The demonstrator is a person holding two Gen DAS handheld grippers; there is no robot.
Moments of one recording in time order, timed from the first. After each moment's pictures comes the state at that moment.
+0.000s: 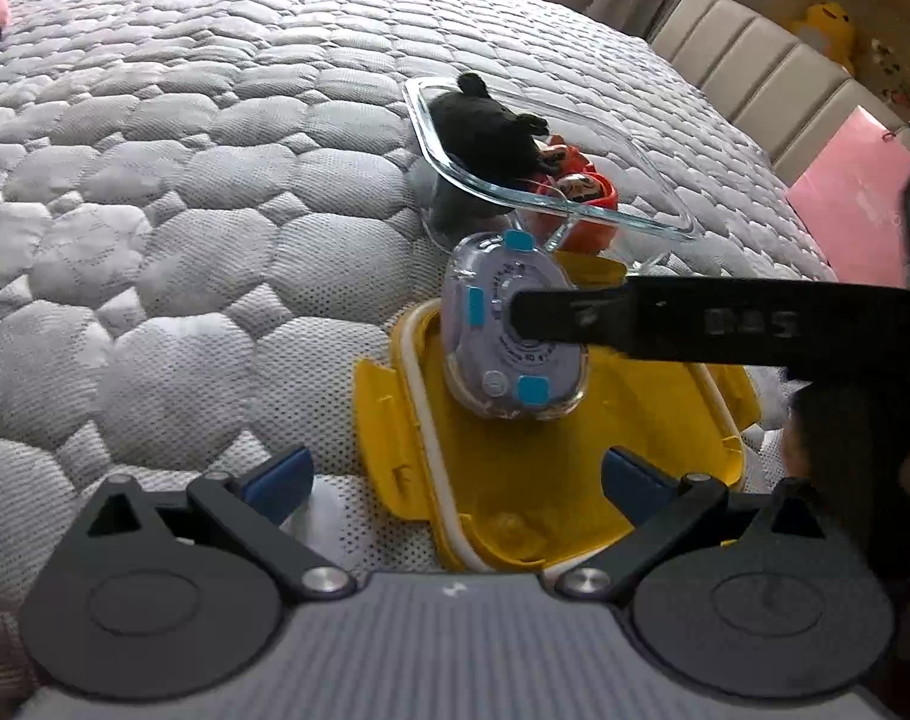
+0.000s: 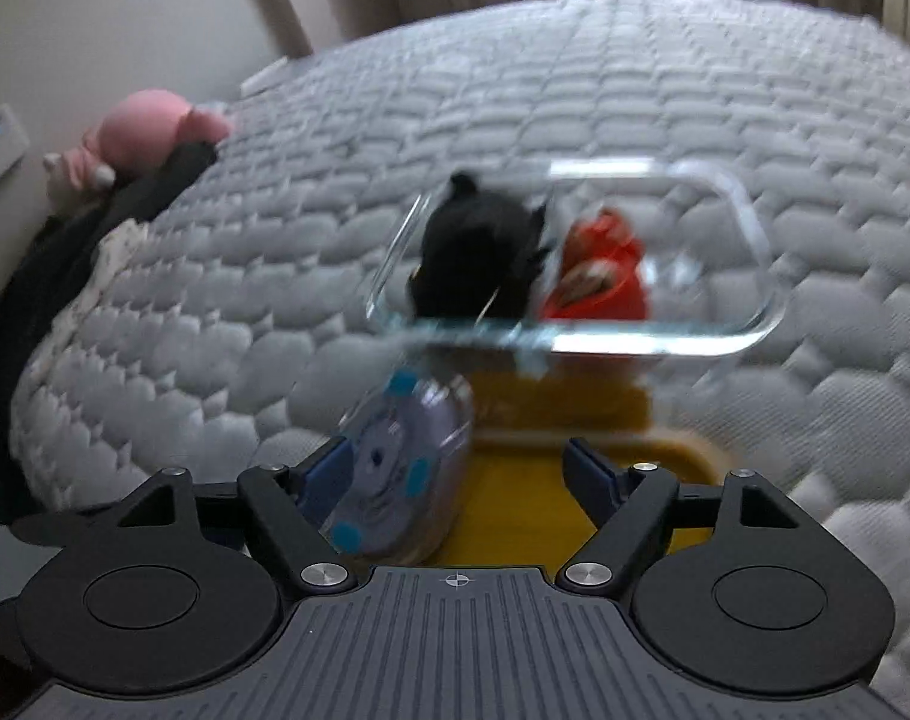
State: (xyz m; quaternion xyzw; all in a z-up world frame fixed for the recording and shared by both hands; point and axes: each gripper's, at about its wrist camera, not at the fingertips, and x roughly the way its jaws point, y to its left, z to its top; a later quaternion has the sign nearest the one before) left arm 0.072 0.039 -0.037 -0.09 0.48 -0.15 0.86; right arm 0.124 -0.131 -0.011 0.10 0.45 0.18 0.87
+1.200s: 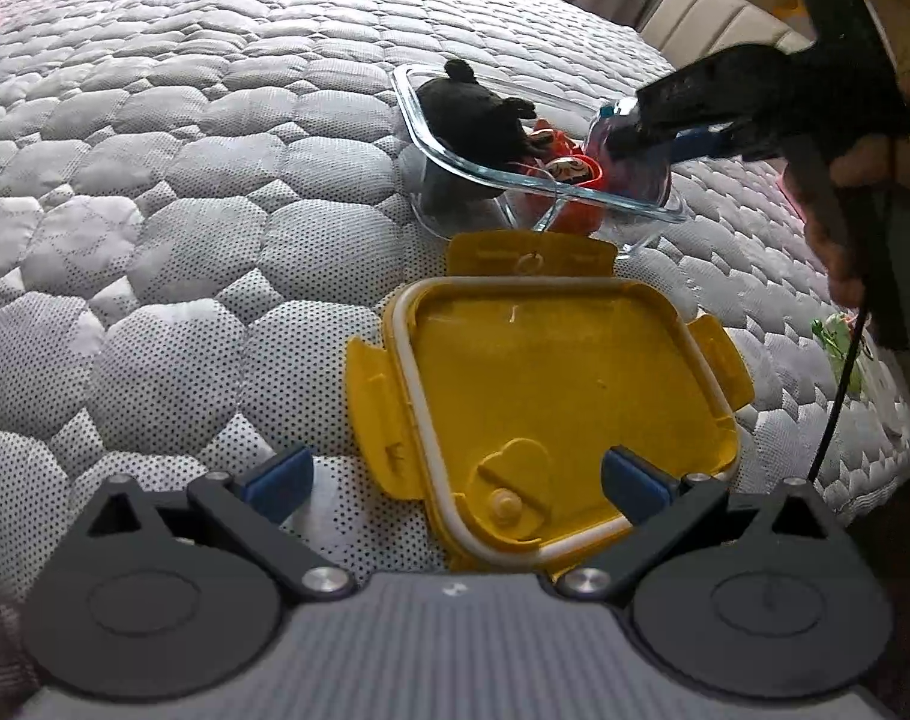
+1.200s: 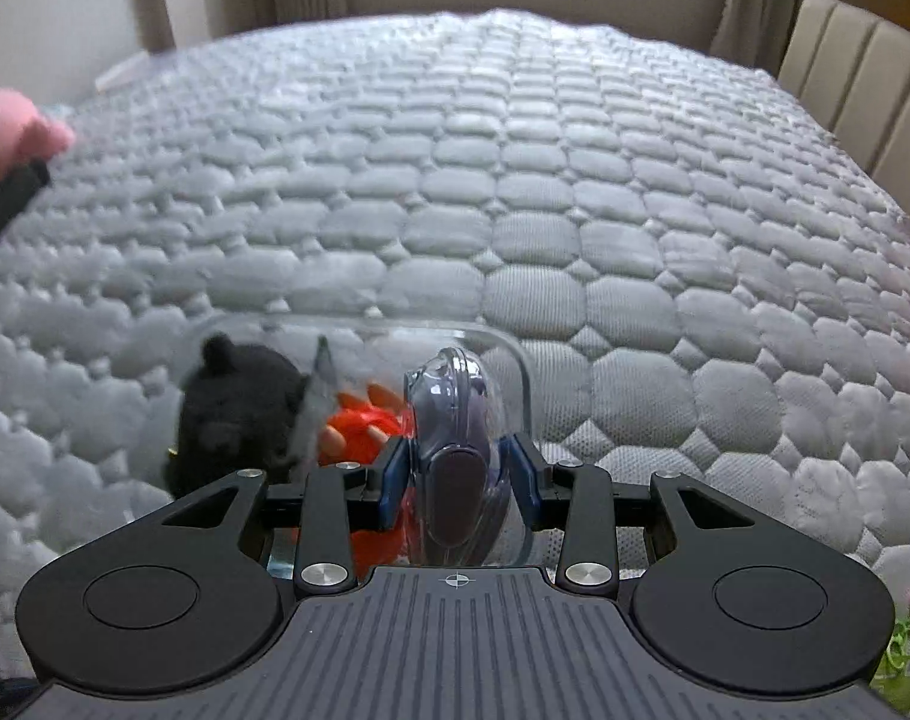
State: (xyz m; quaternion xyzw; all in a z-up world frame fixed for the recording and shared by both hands) left arm 0.070 0.036 -0.038 -0.09 0.49 -0.17 0.85; right arm 0.223 -0.168 0.022 -0.01 0.45 0.03 0.89
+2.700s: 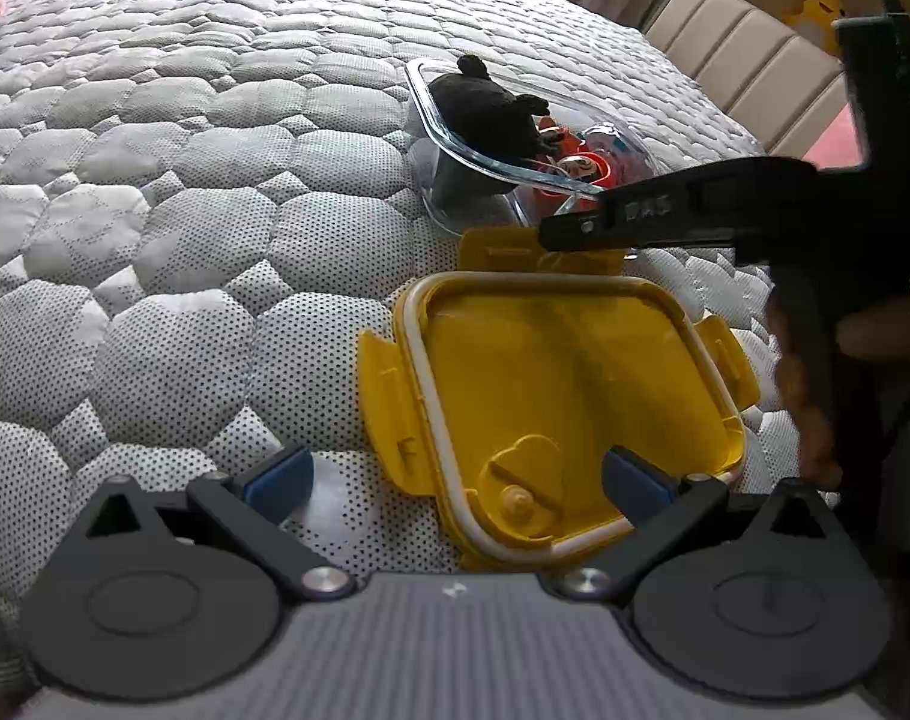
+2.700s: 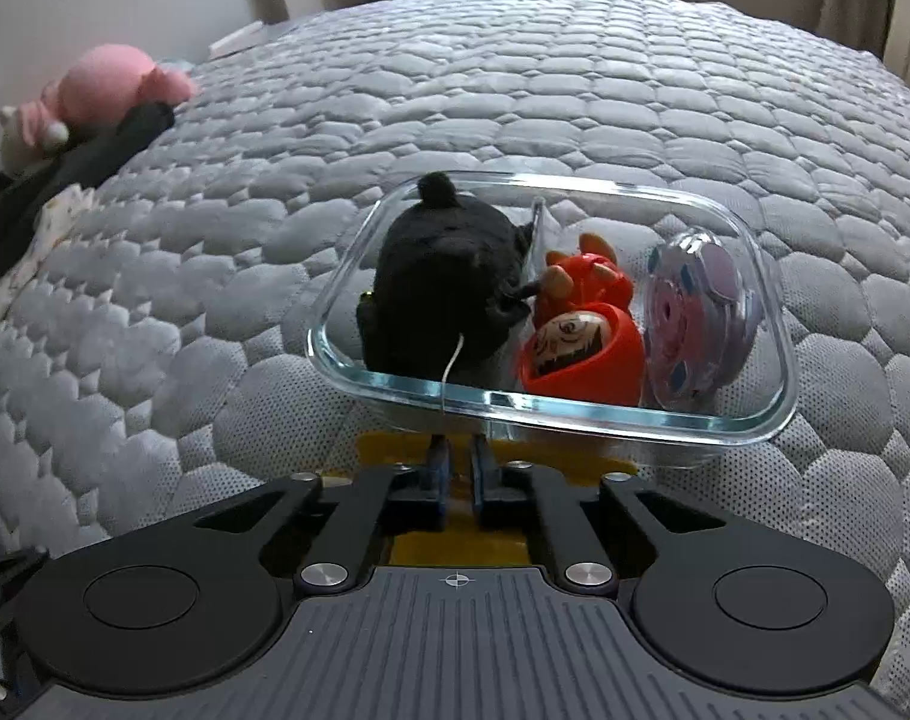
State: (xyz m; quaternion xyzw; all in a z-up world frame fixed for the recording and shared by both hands) left arm 0.069 0.039 -0.041 -0.09 0.49 -0.17 0.85; right arm 0.165 -0.117 -0.017 0.02 0.45 0.14 0.88
